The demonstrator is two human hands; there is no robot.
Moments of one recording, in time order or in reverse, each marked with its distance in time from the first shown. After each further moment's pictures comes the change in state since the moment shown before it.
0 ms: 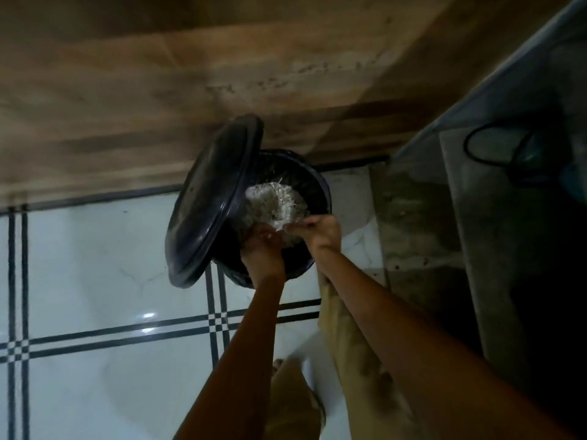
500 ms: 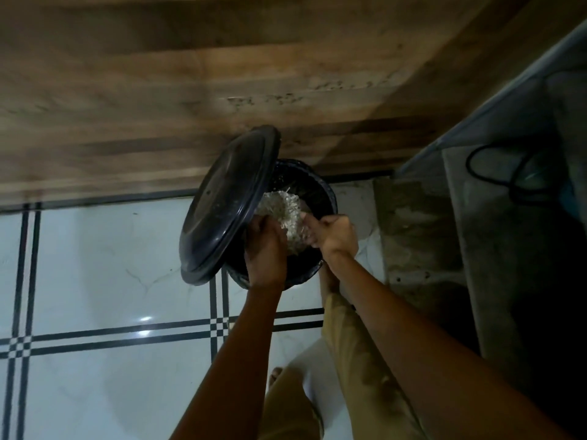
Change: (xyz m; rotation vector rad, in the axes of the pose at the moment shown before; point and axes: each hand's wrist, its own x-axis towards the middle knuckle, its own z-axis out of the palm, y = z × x) left_hand 0.014 -0.010 -0.012 0.163 0.015 0.308; right_hand -0.001 -0.005 -0.009 -0.093 0.115 -0.120
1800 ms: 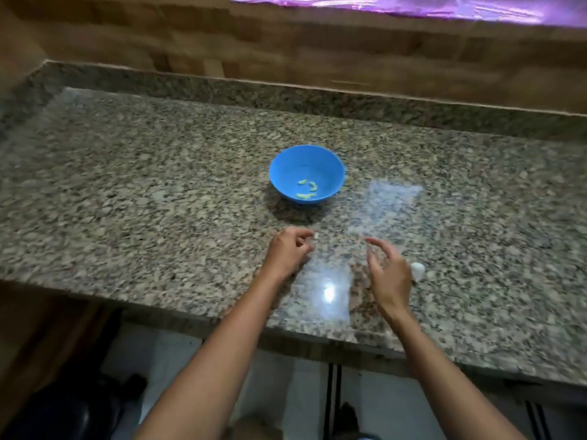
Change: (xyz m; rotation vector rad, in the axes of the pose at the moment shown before) left_hand -0.702 0.393 -0.069 0.072 -1.050 1.245; right_hand -0.709 0.283 -0.518 0.413 1.389 0.194
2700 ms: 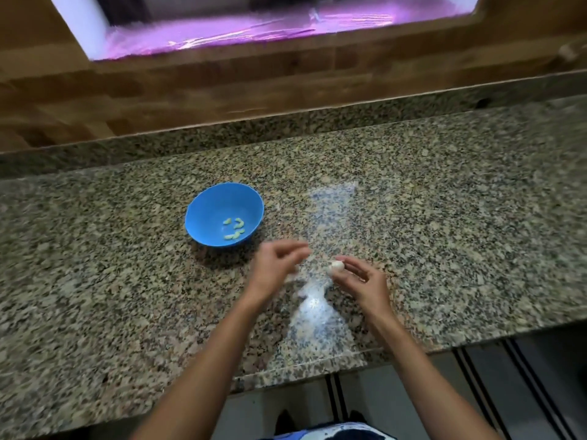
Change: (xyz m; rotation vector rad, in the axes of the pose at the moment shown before) left_hand 0.003 0.102 0.031 -0.294 -0.294 0.091; right_hand 0.017 0.043 -0.048 0.652 -0.028 0.348
